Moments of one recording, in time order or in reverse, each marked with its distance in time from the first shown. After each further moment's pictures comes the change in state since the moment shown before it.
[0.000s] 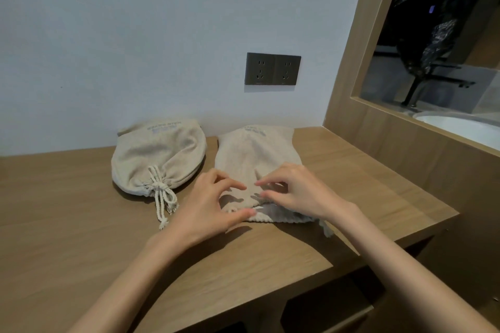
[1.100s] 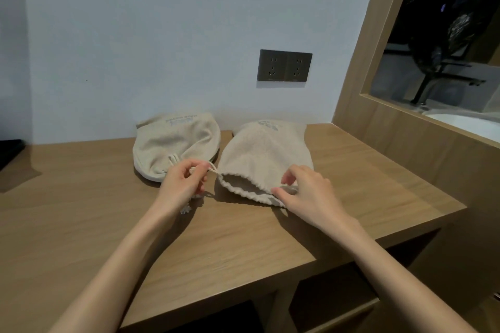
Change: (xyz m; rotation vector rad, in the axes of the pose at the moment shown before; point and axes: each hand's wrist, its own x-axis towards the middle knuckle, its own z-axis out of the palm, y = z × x) left_hand -0.016 -0.031 -0.033 -0.632 0.282 -0.395; right_hand -0.023 -0.041 0.018 -0.123 0.126 0.361
